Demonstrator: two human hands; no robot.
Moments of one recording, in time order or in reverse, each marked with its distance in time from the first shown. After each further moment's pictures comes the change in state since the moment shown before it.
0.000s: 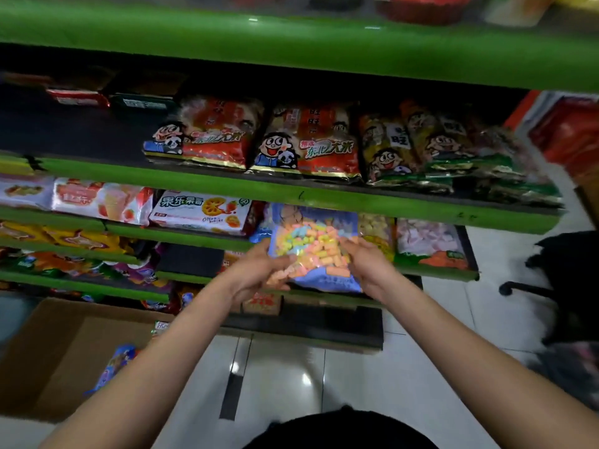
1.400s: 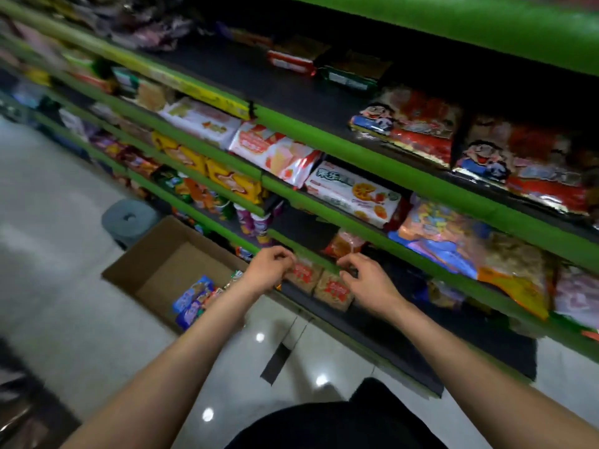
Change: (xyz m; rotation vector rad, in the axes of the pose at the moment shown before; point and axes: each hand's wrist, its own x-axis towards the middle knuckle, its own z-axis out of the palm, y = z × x) left_hand -0.114 -0.080 -0.195 0.322 0.562 0.084; right_hand -0.030 0.087 0.194 -1.290 -0.447 -0.551
